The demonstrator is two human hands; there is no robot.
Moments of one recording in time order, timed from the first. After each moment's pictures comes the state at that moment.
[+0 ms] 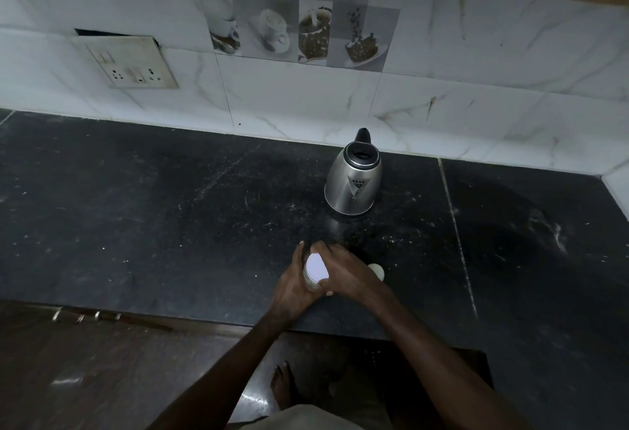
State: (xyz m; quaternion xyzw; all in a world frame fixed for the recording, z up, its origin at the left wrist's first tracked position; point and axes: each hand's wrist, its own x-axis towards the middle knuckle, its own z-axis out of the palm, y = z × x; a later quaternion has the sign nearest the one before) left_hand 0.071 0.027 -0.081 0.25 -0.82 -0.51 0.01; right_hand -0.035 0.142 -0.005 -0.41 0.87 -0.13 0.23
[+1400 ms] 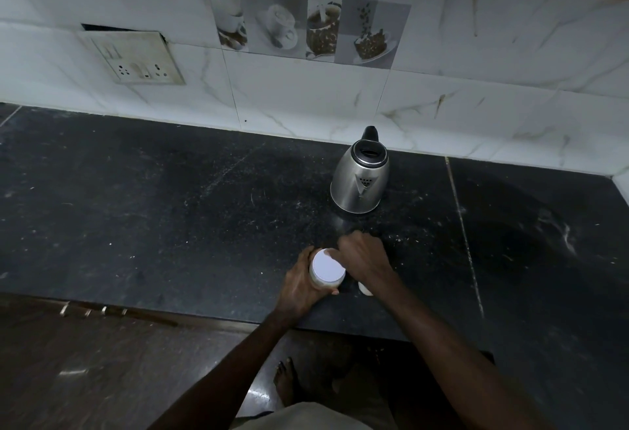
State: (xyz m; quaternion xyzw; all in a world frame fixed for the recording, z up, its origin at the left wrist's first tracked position) left_hand 0.073 0.024 -0.094 0.25 -0.82 -0.52 0.03; right_hand -0.056 0.129 0.010 -0.36 0.92 0.04 0.16
